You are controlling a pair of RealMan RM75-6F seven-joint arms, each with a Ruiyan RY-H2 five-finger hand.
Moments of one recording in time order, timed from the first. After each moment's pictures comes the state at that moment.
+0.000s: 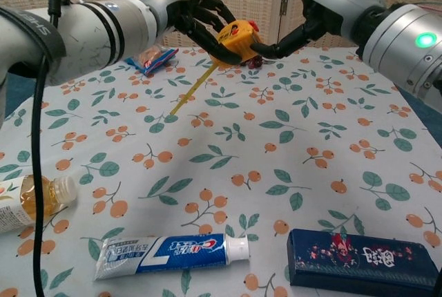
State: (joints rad) left arm -1.02 -1.65 -0.47 -1.62 0.64 1.03 0.24; right arm 0.69 -1.59 0.31 -1.67 -1.28 1.16 -0.22
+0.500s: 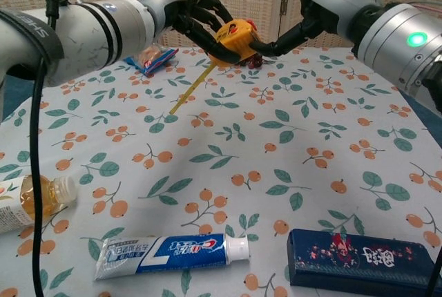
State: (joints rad) left arm -1.02 -1.65 -0.46 -1.62 0.65 1.05 0.25; right arm 0.71 -1.61 0.32 -1.64 -1.27 1.18 -0.24
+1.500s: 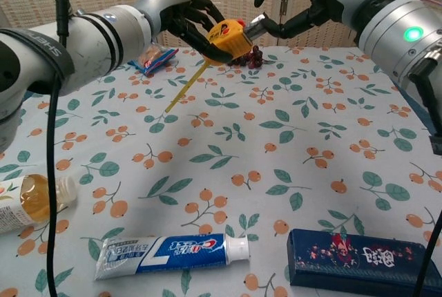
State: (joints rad) left arm -1.01 -1.70 -0.46 -1.53 0.71 1.07 0.21; right arm 0.71 -1.67 0.35 -1.59 -1.24 1.27 -0.31
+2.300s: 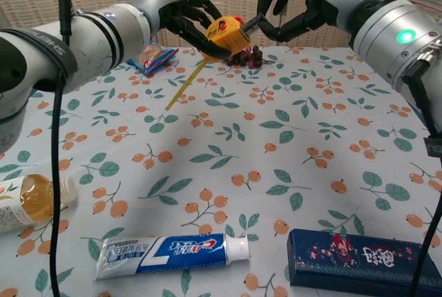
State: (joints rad) left arm -1.00 -1.71 -0.47 -1.50 0.72 1.06 0.20; right arm 0.72 -1.67 0.35 -1.60 -1.22 1.27 -0.32
